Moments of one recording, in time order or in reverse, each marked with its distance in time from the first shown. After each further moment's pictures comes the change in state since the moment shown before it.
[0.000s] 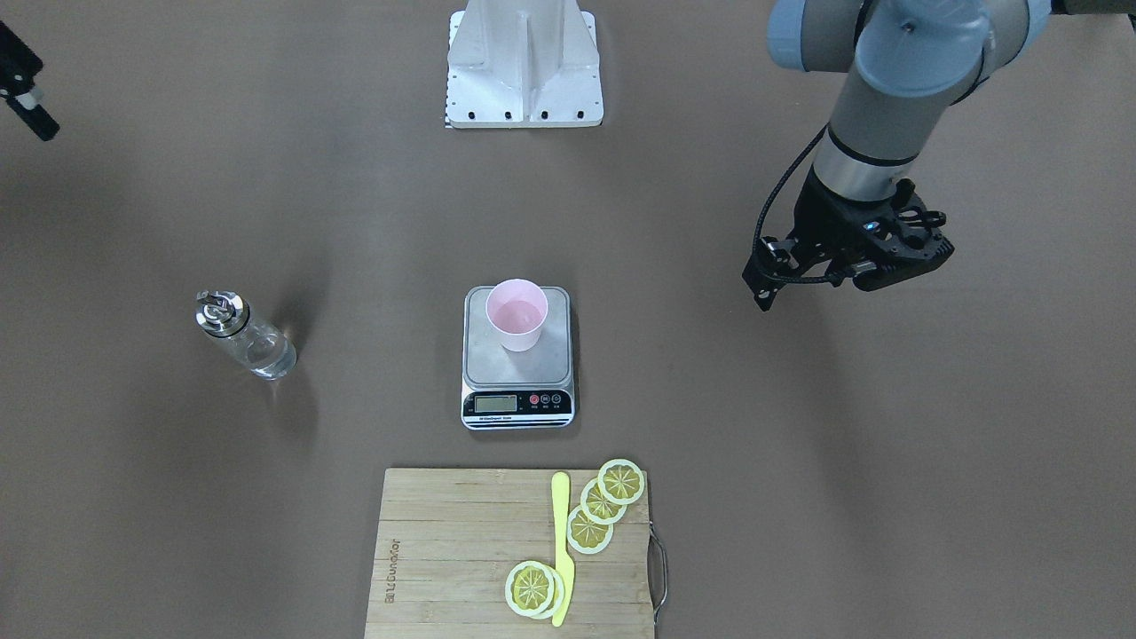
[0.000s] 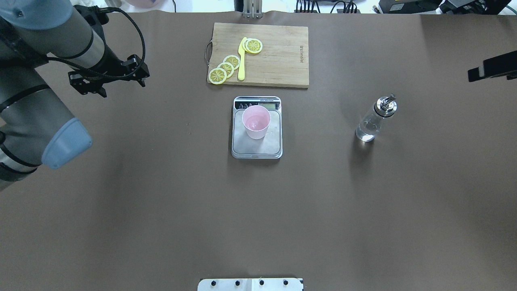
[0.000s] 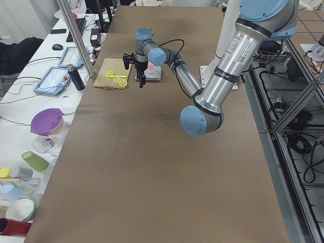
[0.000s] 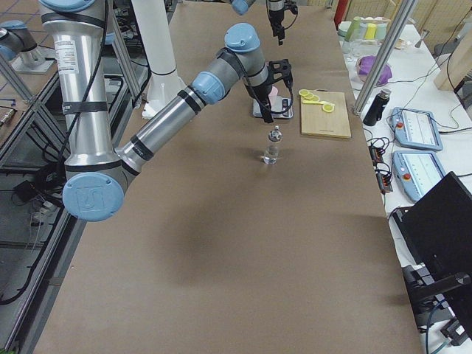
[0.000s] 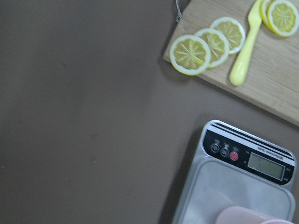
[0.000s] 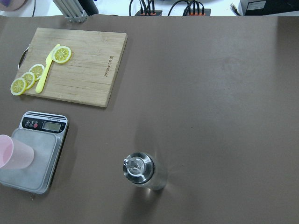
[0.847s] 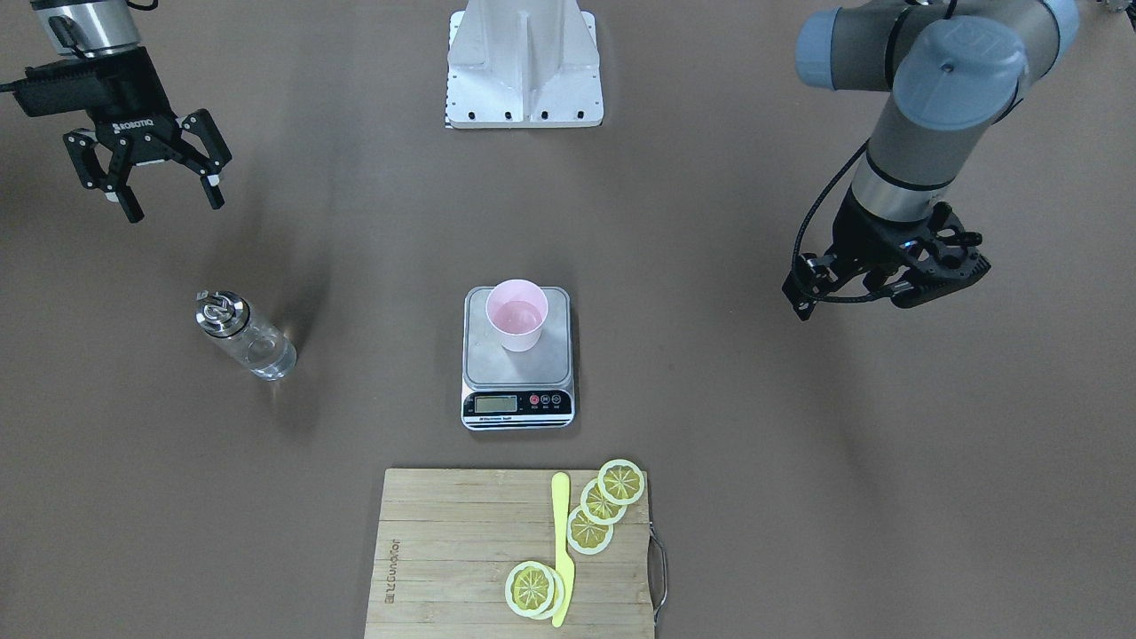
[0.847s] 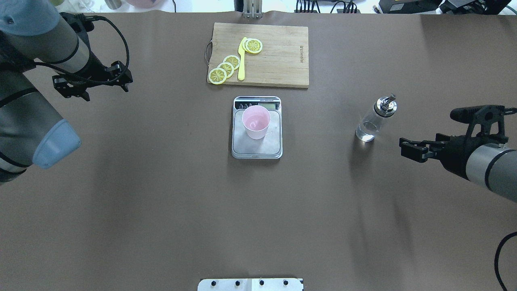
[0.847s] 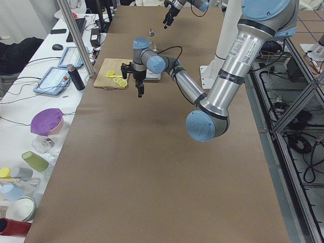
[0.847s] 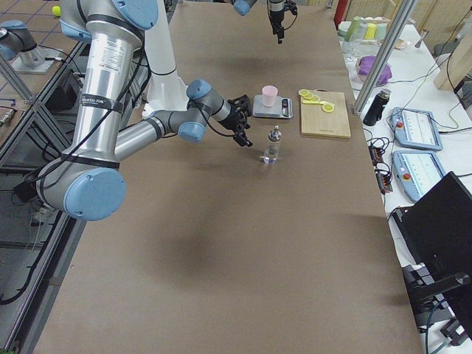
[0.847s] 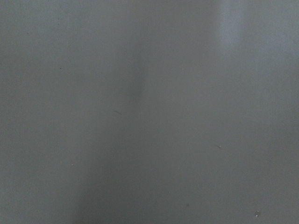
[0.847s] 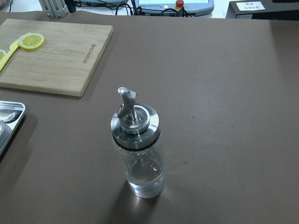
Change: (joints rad) left arm -0.013 0.046 0.026 -0.010 0.005 0.034; right arm -0.655 -0.241 -0.117 0.485 -0.869 0.352
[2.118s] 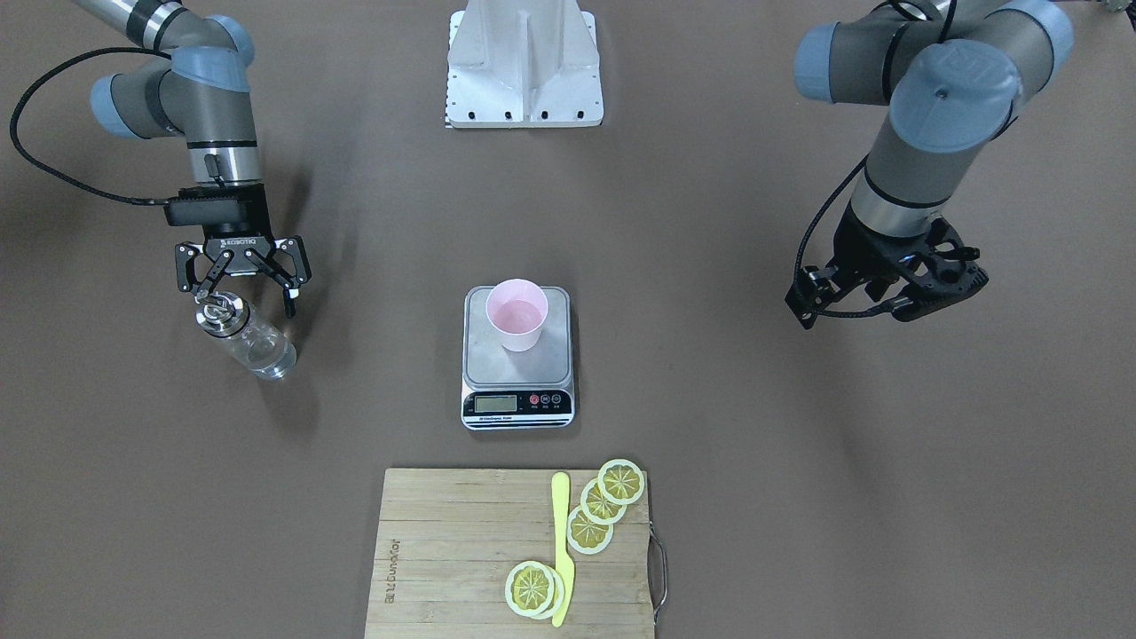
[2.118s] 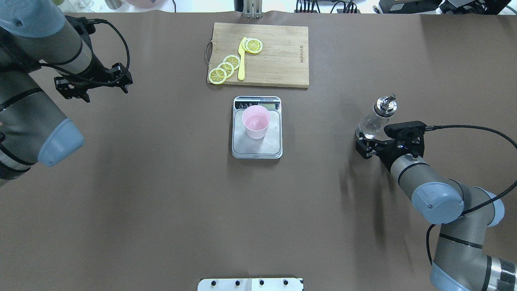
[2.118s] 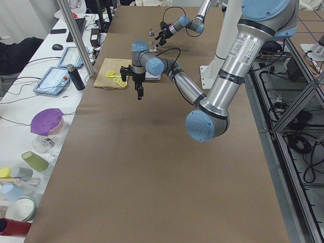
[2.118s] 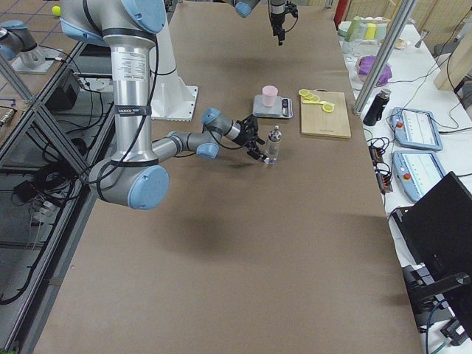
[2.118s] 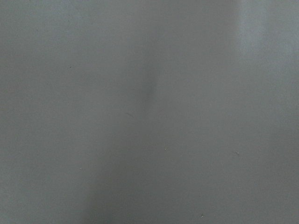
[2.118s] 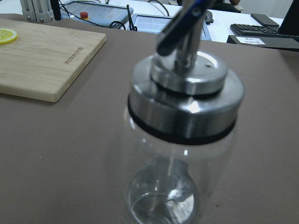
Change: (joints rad) left arm 0.003 -0.005 0.032 -0.003 0.003 -0.003; right arm -0.106 0.268 -0.429 0.135 -0.327 -0.007
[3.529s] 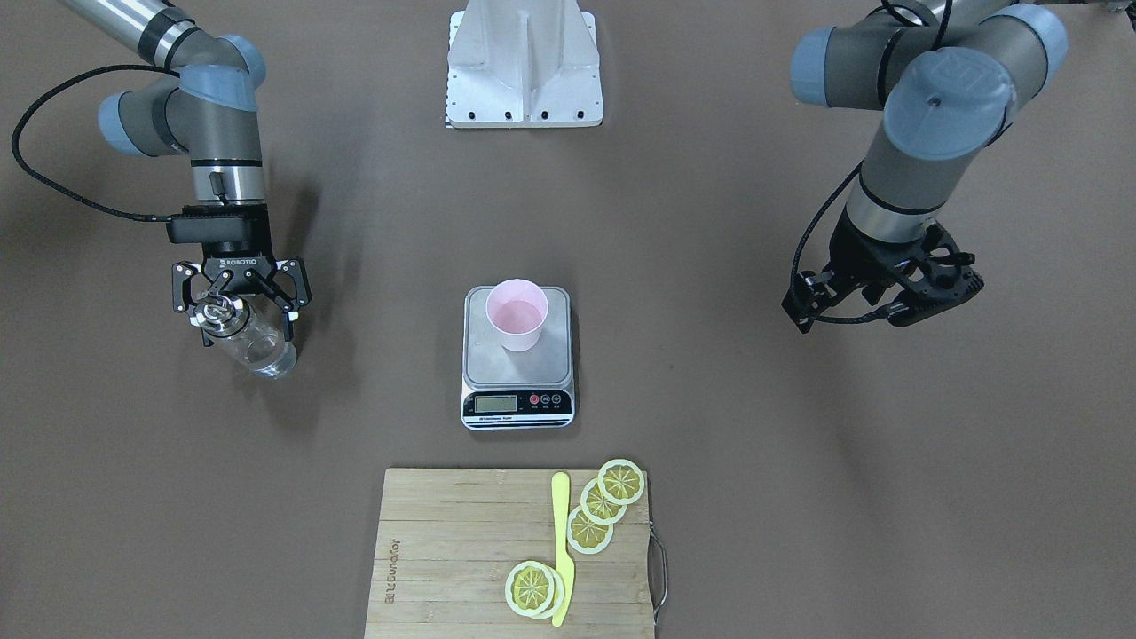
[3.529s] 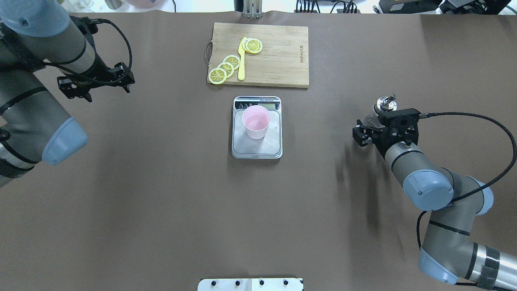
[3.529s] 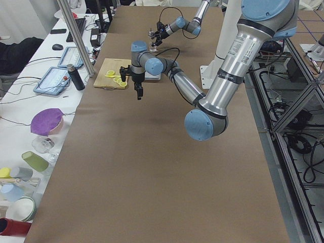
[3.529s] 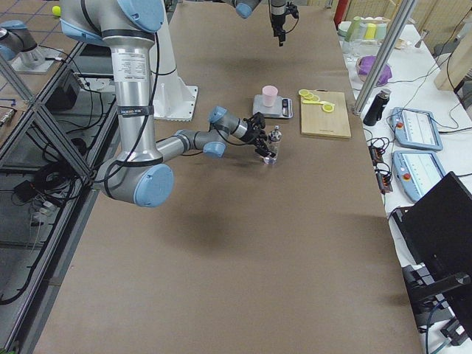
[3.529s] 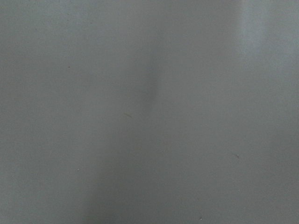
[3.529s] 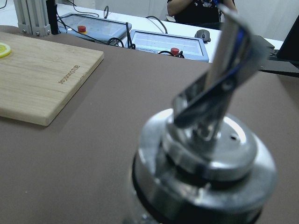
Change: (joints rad) left arm 0.002 -0.011 0.013 0.001 0.002 -0.007; right arm 0.047 0.064 -0.045 0.000 -0.016 -0.056
